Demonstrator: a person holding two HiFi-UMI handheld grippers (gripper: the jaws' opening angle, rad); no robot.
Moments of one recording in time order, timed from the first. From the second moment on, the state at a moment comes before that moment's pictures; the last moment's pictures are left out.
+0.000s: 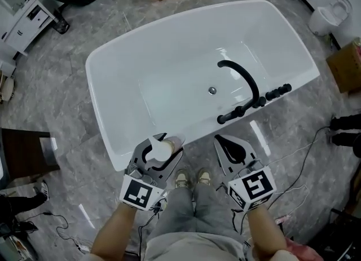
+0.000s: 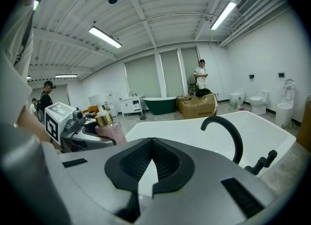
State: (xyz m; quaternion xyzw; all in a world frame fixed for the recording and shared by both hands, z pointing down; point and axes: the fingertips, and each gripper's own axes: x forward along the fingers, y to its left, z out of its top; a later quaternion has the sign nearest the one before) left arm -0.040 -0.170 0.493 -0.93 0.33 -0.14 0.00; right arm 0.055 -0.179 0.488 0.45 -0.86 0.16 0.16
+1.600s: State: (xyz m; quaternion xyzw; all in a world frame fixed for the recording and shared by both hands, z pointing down) left arm -0.020 -0.179 0.664 -0.93 0.32 -0.18 -0.01; right arm 0.071 -0.200 0.633 0.44 -0.86 0.19 0.18
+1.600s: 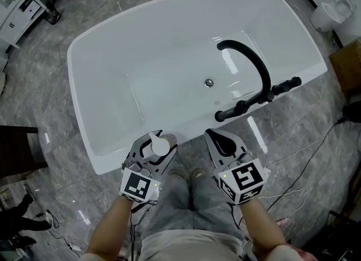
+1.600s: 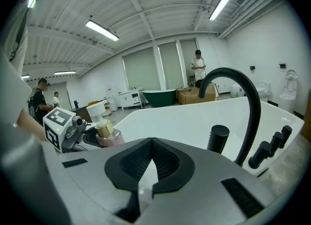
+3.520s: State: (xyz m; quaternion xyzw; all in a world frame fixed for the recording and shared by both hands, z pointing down) left arm -0.099 -0.119 0.349 -0.89 0.44 -0.12 -0.06; right arm 0.023 -0.119 0.289 0.39 -0.91 0.09 0.12
